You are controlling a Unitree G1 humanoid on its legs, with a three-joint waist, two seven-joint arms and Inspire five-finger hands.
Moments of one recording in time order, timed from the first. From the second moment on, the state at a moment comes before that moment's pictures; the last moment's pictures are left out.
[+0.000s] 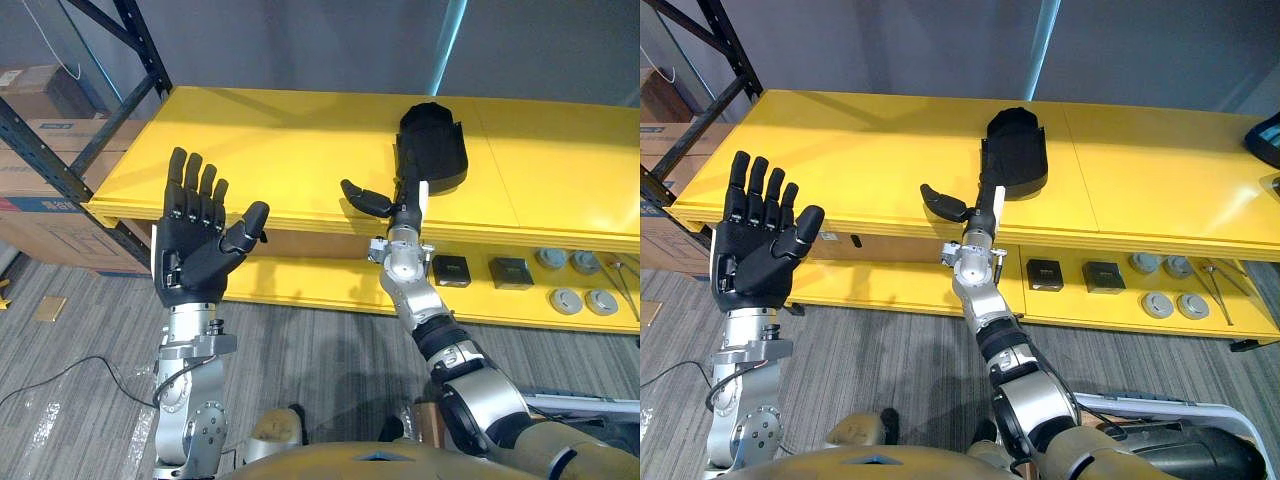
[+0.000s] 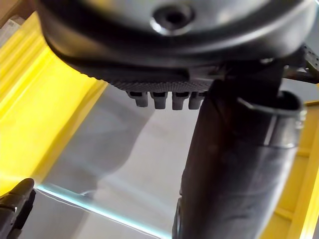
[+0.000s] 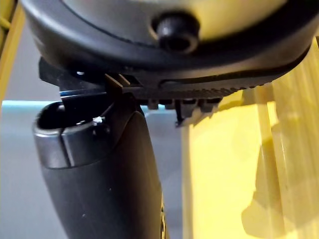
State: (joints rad) left arm 0.29 0.05 -0.03 -0.39 -0.59 -0.31 -0.06; right arm -0.56 -0.02 0.19 0.64 0.12 -0.18 -0.51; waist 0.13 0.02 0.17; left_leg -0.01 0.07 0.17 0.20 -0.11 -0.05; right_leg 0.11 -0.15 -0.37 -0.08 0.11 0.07
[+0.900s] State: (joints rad) left arm 0.33 0.05 0.01 -0.39 -0.59 -0.33 0.02; right arm 0.07 -0.12 0.15 -0.25 0.14 -0.13 -0.13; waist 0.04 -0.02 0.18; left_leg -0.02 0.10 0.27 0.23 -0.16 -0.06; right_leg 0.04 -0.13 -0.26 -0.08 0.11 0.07
